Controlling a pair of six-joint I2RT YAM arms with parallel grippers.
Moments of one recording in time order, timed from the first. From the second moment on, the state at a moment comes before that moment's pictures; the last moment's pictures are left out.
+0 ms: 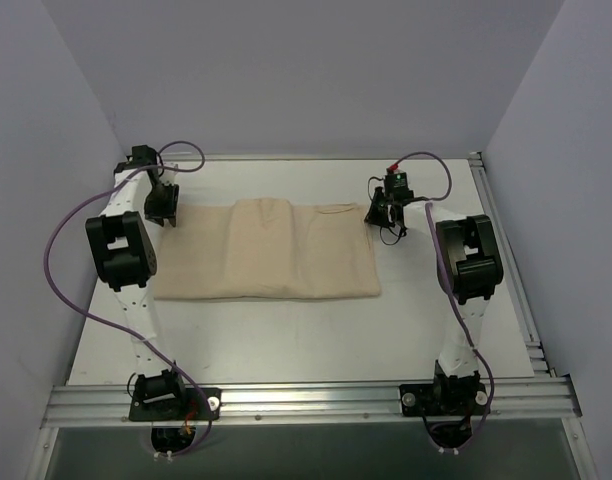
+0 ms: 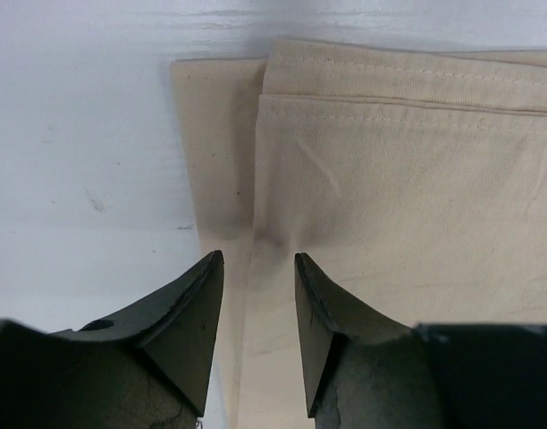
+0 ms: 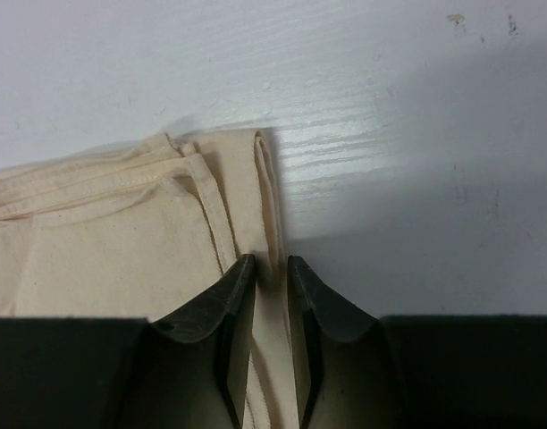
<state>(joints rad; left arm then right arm) 0.15 2.33 2.01 -0.92 0.02 0.16 0.19 2.07 1.32 -0.09 -0.06 0.49</state>
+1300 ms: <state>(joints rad) 0.13 2.47 2.23 -0.97 0.12 0.14 0.23 2.25 1.64 -0.25 -0.15 0.28</state>
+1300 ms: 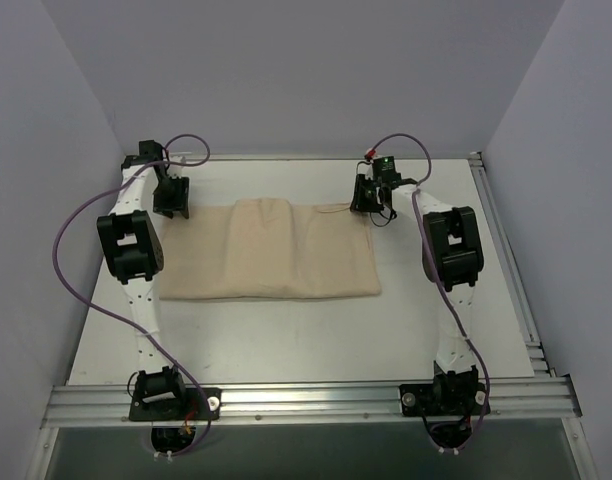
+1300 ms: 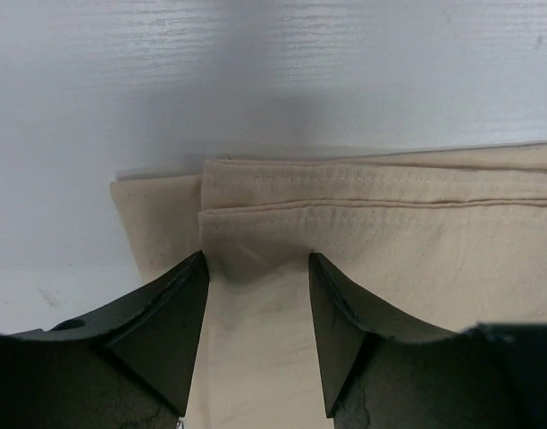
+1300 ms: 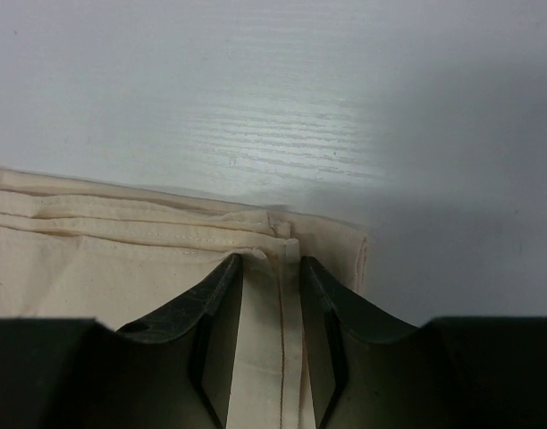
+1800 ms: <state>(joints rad) 0.13 2.48 2.24 -0.96 0.14 0.14 0.23 2.28 1.67 -0.24 -0.21 0.28</state>
